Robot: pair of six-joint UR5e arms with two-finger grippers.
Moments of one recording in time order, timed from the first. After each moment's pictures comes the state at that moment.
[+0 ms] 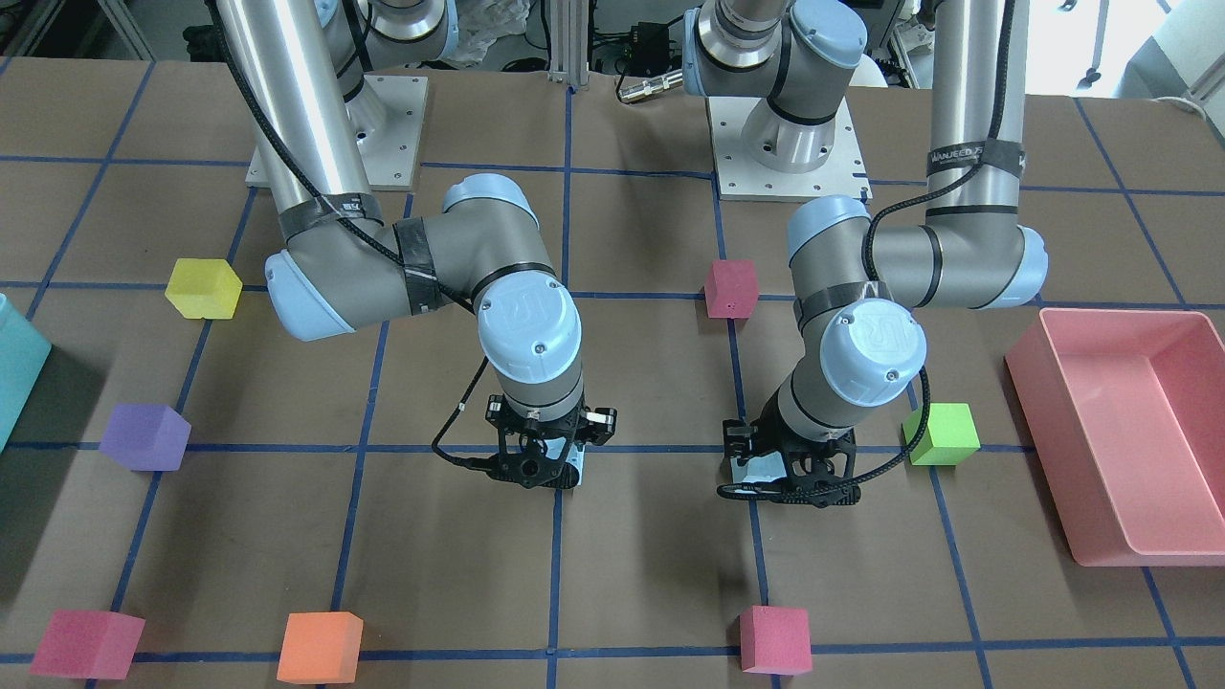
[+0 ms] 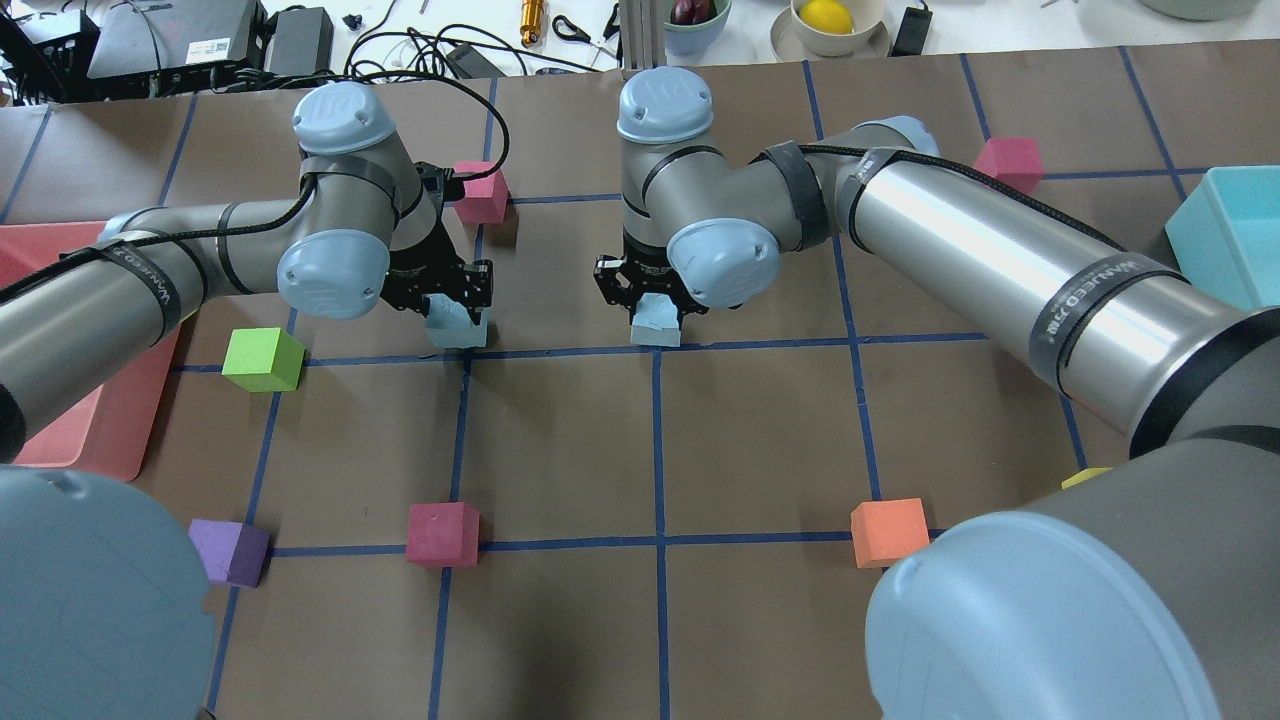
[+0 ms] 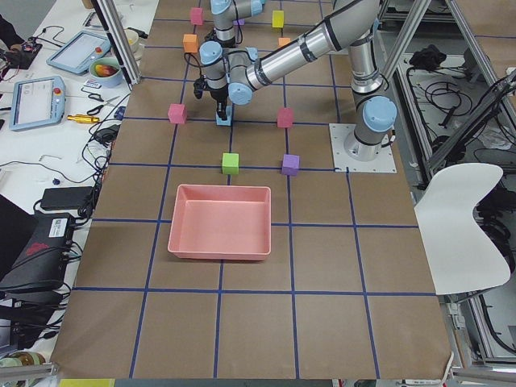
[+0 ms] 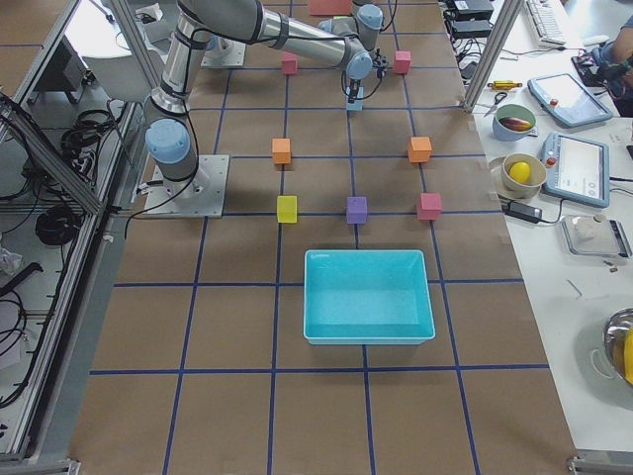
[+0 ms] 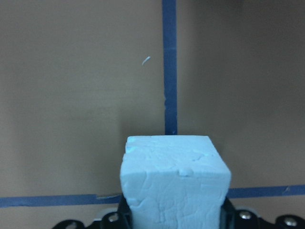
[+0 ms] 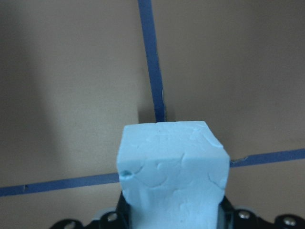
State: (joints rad) left arm -1.56 -2.01 -1.74 -1.02 1.55 0.03; right arm 1.92 -1.00 1.51 -2.02 -1.49 0.49
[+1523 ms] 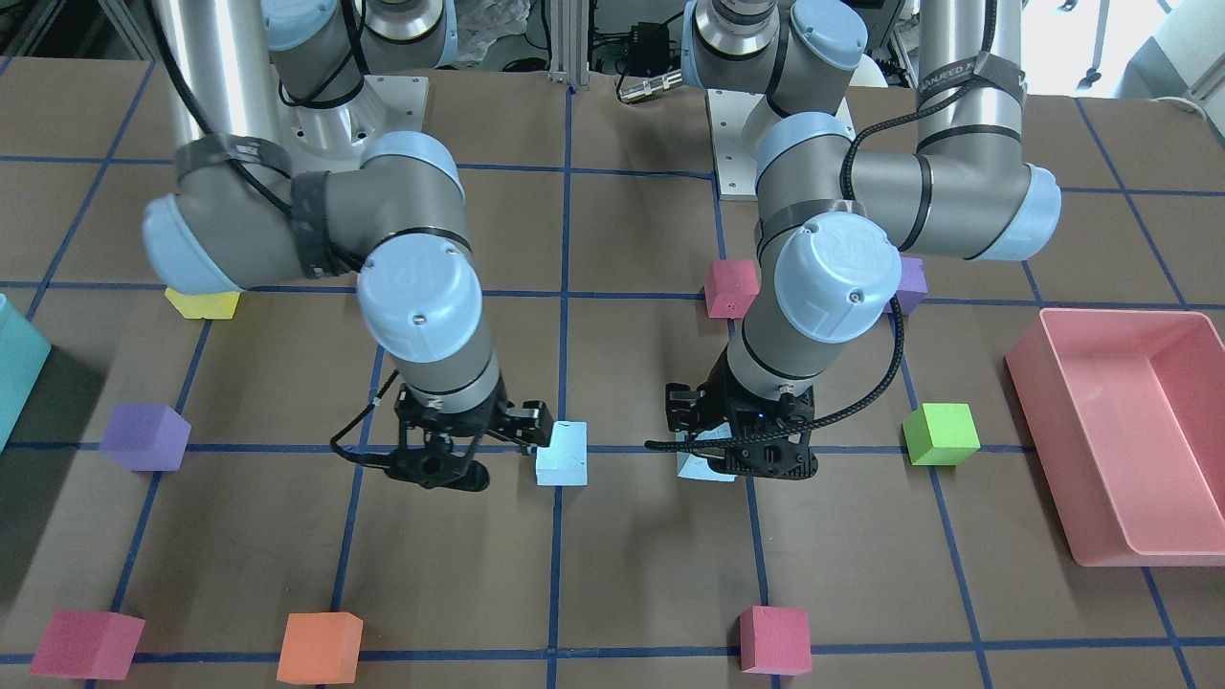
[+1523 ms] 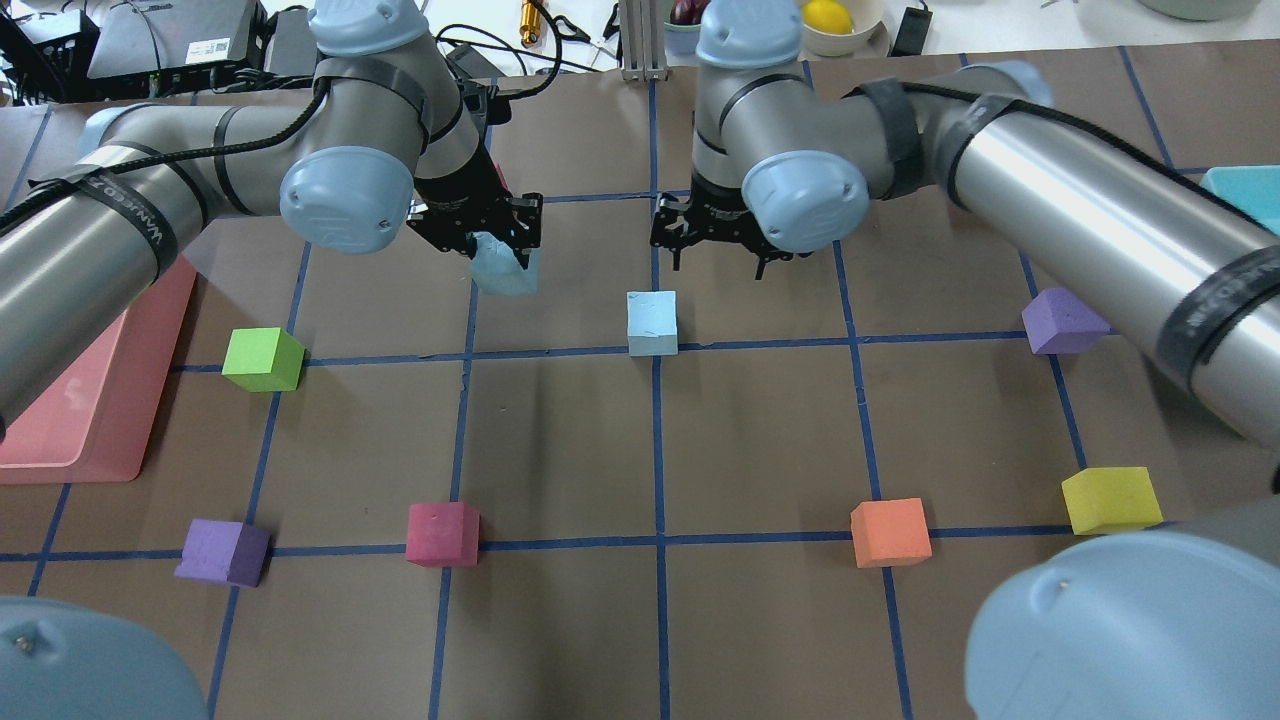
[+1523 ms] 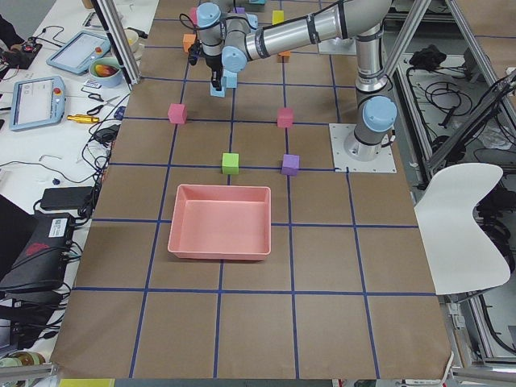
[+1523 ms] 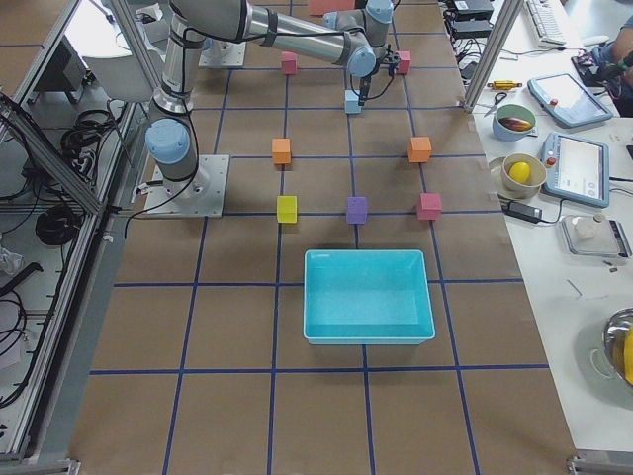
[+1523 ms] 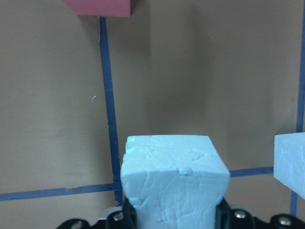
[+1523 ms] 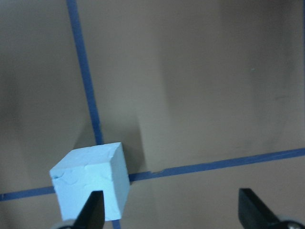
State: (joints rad) left arm -1.68 -1.94 -1.58 -1.20 1.49 -0.06; right arm 1.77 -1.13 1.51 -1.92 -1.52 0.37
